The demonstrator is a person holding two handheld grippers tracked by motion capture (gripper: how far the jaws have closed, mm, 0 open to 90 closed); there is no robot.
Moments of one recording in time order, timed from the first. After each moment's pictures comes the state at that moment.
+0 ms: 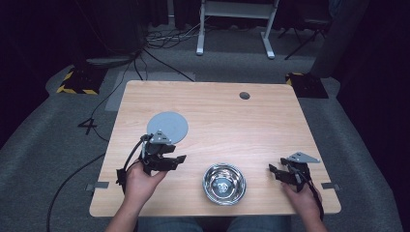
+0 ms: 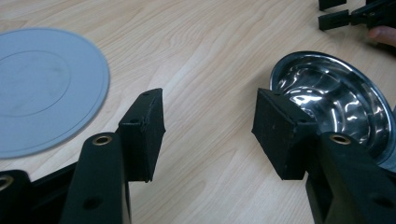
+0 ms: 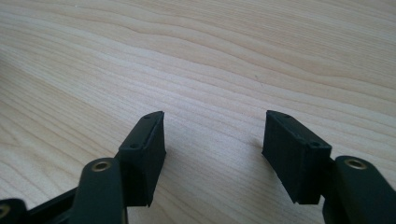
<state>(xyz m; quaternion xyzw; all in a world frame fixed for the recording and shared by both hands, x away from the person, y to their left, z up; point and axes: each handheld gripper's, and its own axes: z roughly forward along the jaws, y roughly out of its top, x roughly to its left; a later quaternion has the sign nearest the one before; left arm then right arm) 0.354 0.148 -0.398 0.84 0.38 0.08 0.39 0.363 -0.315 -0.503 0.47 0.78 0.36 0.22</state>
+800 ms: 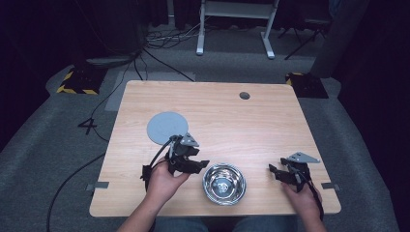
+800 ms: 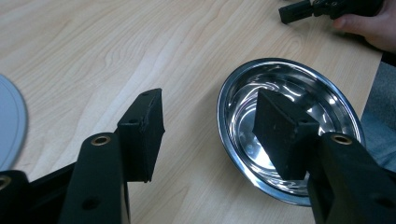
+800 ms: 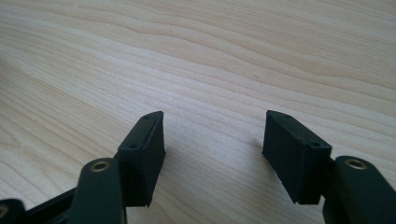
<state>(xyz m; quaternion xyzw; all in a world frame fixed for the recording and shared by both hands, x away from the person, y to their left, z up) 0.361 0.086 -0.404 0.87 0.33 0.05 0.37 0.363 -0.315 -0.503 0.47 0.78 0.36 0.22</state>
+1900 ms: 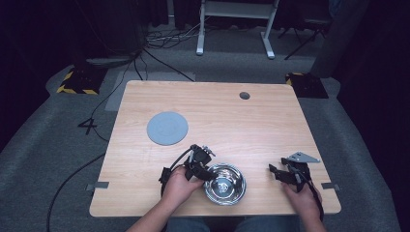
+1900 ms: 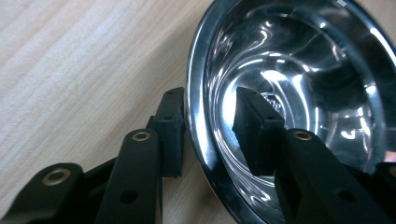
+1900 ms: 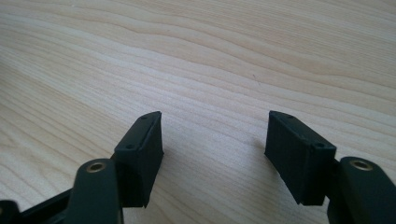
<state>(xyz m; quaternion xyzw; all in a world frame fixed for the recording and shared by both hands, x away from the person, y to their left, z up) 0.379 0.038 -0.471 0.89 0.34 -0.07 0.28 0.363 -0.316 -0.503 0.47 0.78 0.35 0.22</state>
